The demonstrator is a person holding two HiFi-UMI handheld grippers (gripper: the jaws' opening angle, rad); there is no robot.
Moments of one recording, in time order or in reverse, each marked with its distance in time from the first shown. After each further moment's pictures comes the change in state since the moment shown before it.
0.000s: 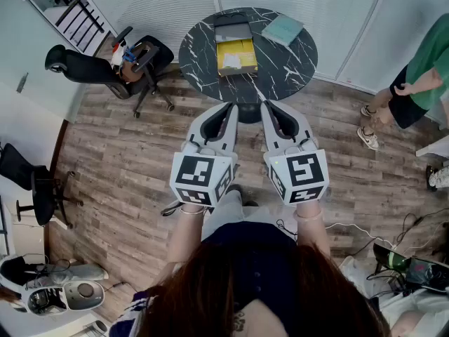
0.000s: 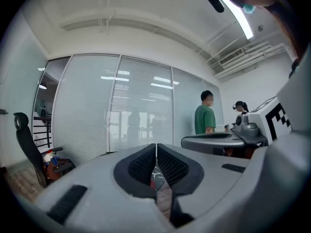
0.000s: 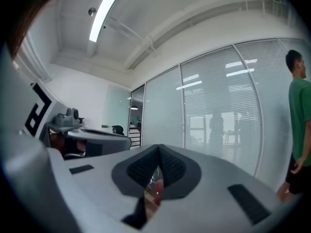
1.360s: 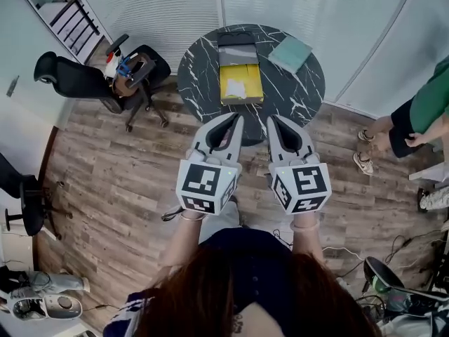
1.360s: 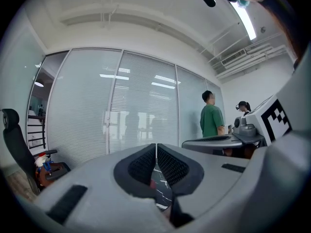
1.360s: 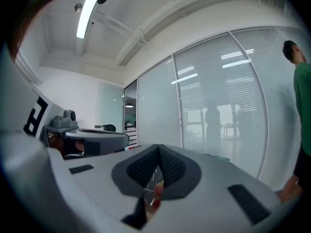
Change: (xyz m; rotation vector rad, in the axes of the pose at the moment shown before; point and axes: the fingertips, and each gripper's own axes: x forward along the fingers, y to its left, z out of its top) left arm 0.100 0.084 -0.003 0.000 -0.013 -0.027; right arm 0.121 -0.049 -0.018 0.068 0.047 -0.031
